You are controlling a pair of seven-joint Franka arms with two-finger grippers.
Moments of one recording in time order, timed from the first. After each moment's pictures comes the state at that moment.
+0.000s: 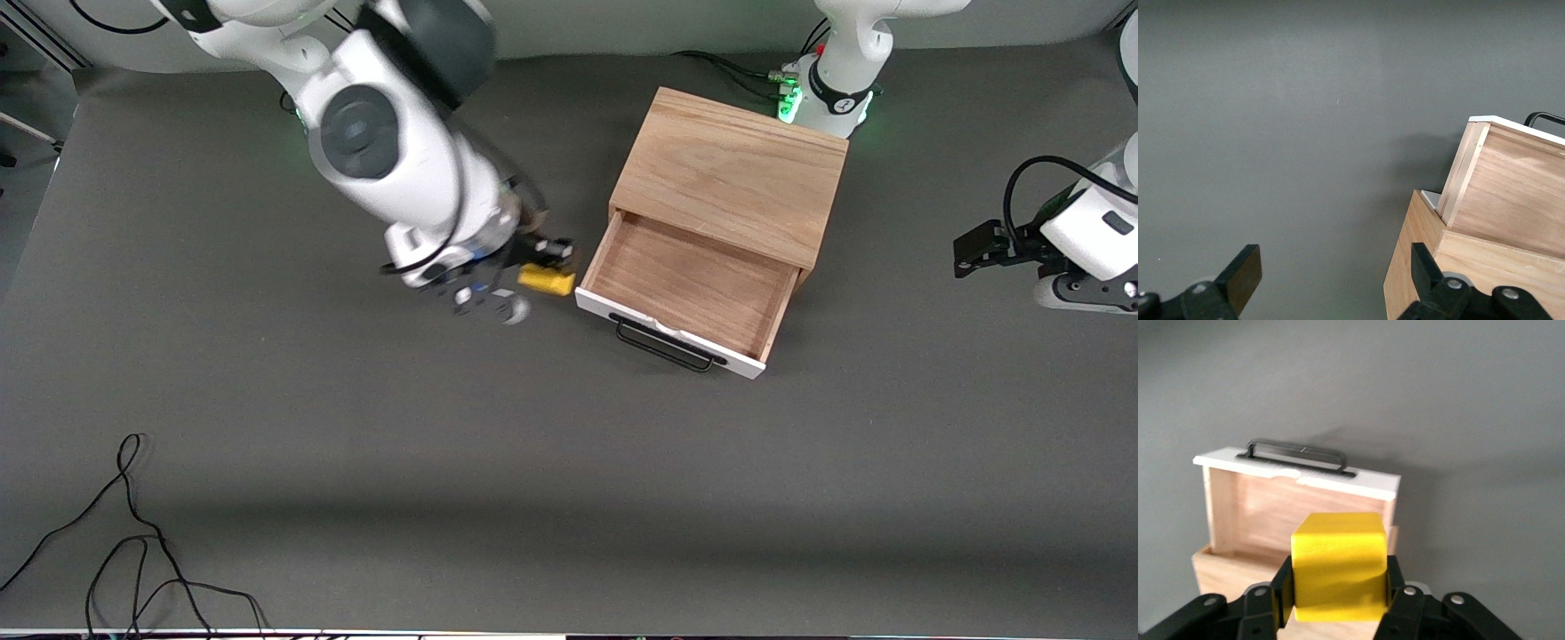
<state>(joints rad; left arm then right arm) -0.07 0.05 0.01 -1.59 0.02 1.59 0.05 0.62 0.57 0.09 -1.03 0.27 1.68 1.01</state>
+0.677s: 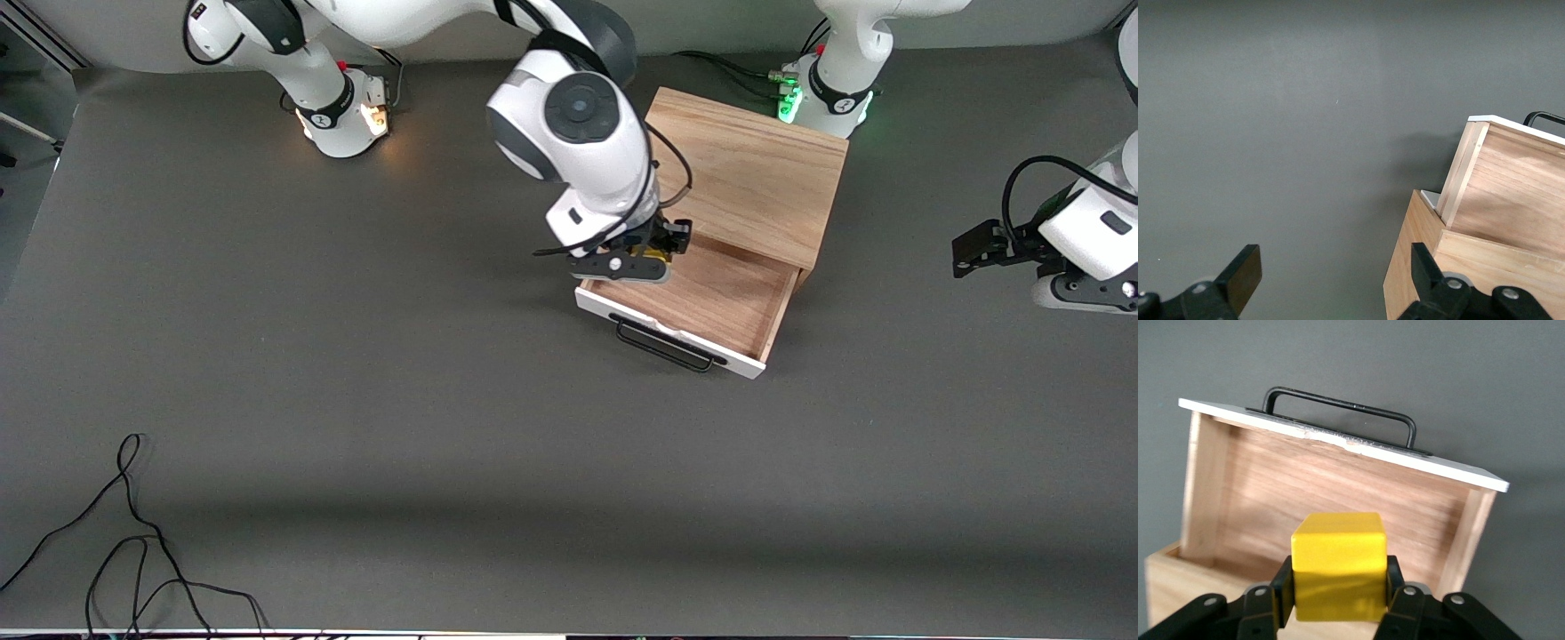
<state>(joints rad) -0.07 0.05 0.01 -1.59 0.02 1.59 0.05 0.83 0.74 0.09 -1.03 0.11 1.91 1.08</state>
